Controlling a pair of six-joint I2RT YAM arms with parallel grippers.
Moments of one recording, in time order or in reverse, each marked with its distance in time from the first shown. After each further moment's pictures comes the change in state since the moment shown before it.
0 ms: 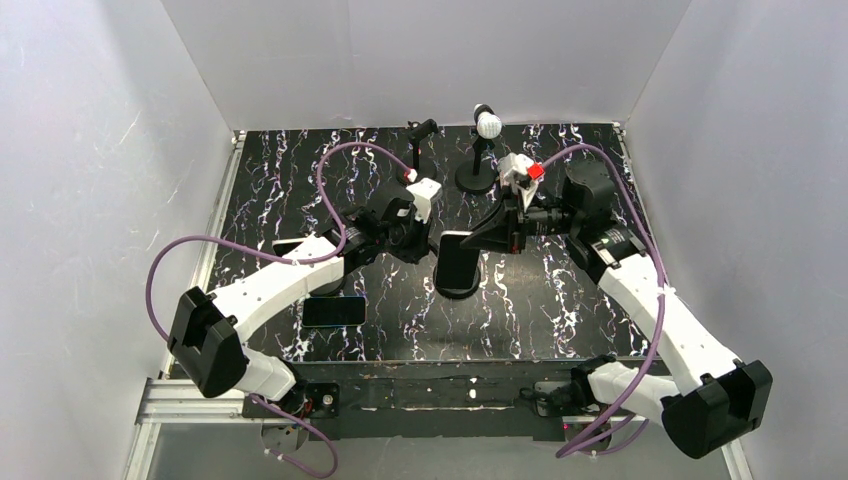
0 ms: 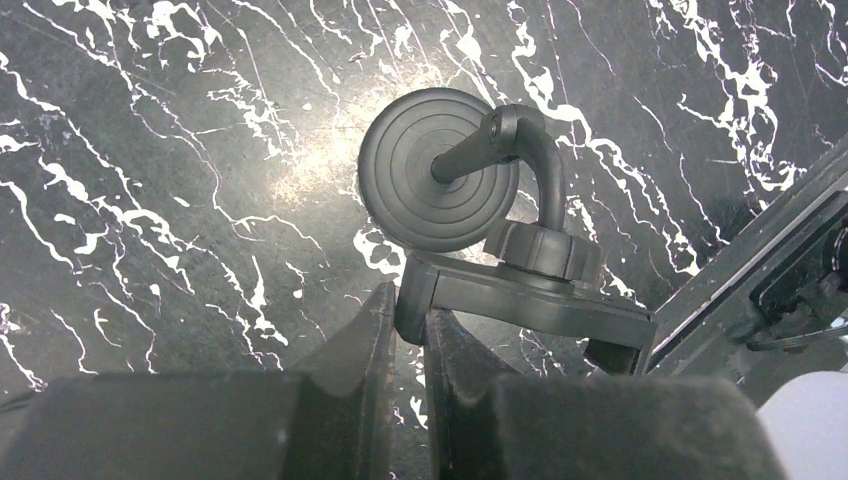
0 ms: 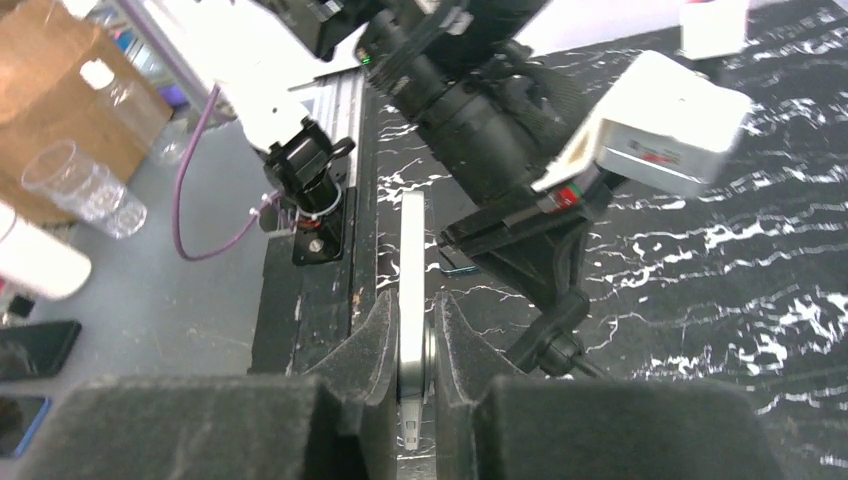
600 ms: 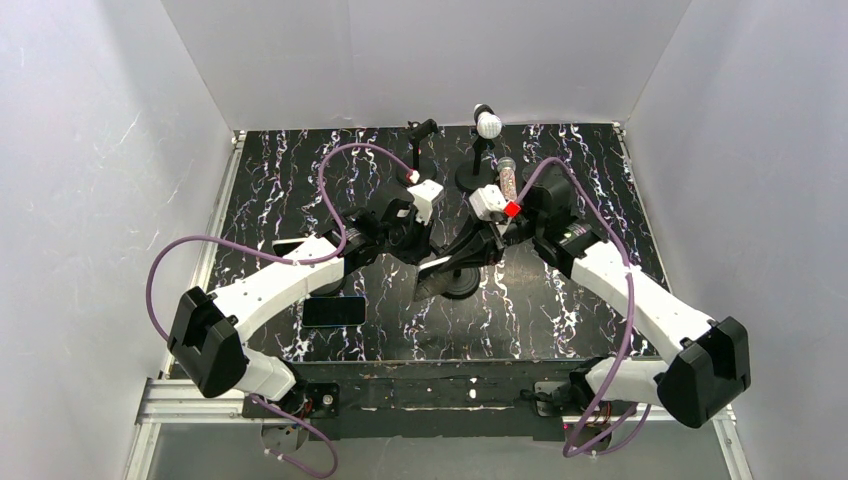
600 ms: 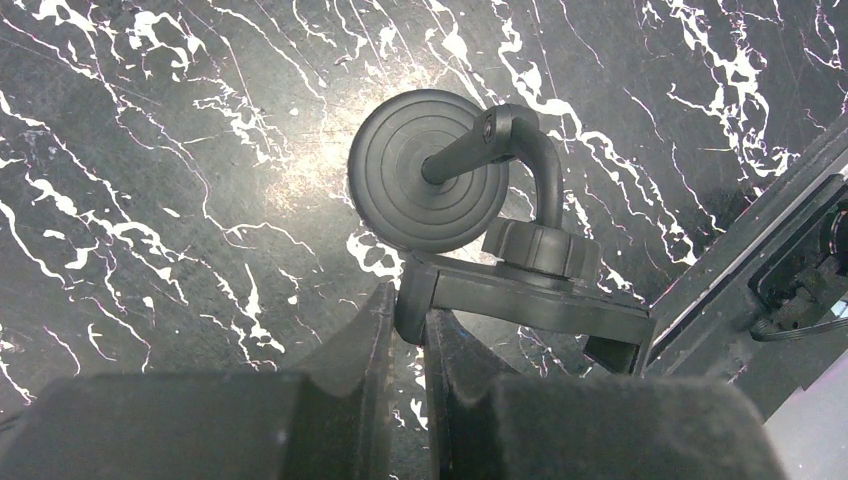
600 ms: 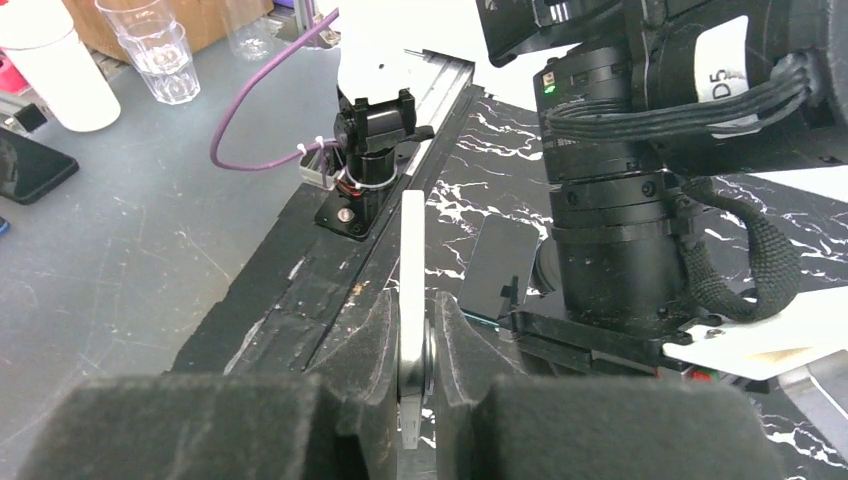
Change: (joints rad) left arm 0.000 0.000 -0.013 0.022 0.040 0.036; right arm 0.168 0.135 0.000 0.076 -0.229 -0.392
